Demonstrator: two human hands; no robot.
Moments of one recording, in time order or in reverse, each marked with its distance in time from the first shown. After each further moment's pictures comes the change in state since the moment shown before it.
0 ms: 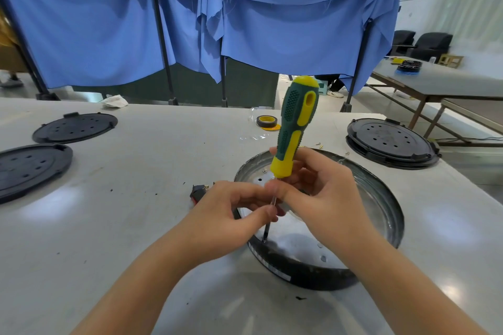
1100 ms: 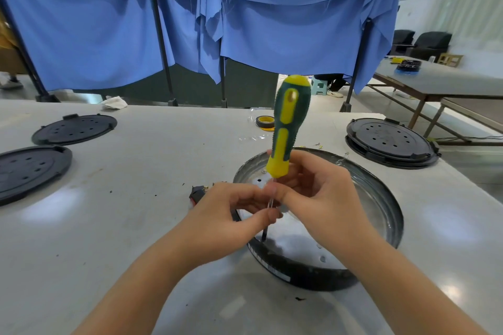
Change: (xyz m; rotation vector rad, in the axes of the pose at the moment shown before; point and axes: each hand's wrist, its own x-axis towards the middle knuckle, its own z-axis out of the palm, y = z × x) left_hand 0.000 -0.001 0.000 0.006 0.008 -0.011; right_hand 0.000 0.002 0.000 0.038 -0.023 0.003
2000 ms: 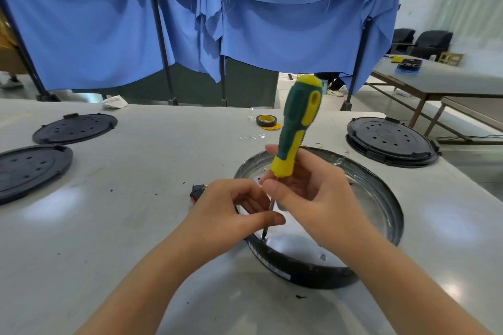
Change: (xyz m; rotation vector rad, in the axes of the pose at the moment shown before) left_hand 0.003 -0.003 0.003 0.022 0.113 -0.012; right_hand -0.002 -0.001 0.000 0.056 -0.066 0.012
